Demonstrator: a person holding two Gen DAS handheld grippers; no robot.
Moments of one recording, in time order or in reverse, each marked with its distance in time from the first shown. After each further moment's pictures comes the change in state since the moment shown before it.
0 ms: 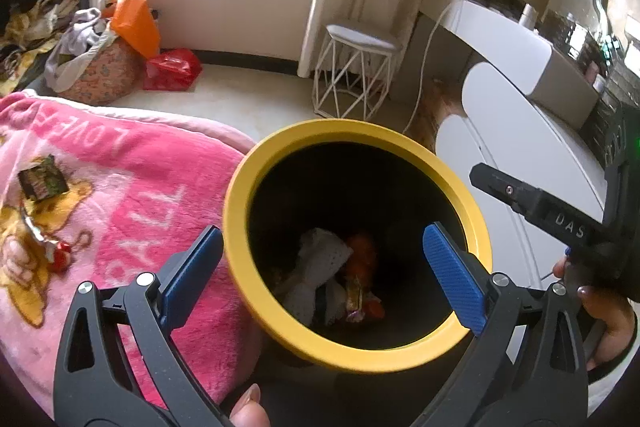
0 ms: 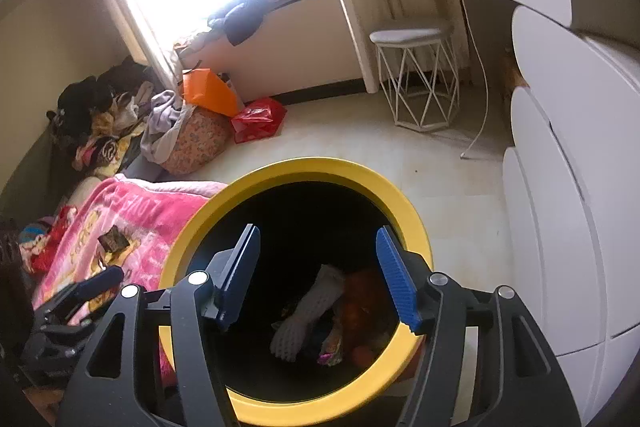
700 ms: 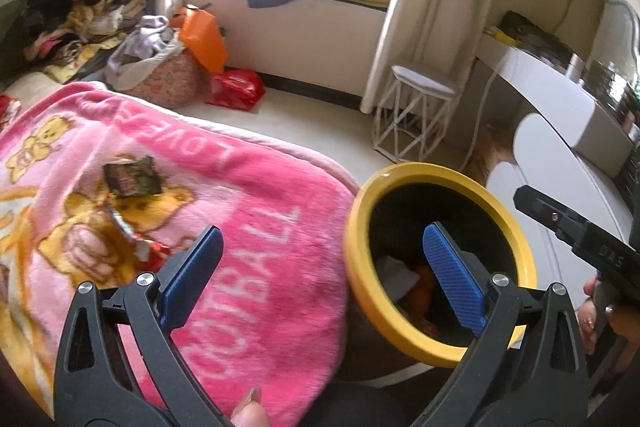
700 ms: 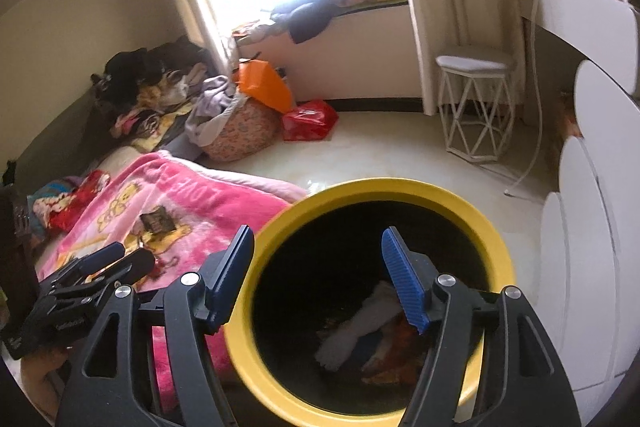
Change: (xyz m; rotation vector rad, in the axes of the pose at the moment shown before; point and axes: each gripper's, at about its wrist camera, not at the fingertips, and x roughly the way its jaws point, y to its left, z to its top) left arm -0.051 0.070 -0.001 -0.117 -0.122 0.174; right arm 0.002 0.078 0.009 -0.174 -0.019 0.135
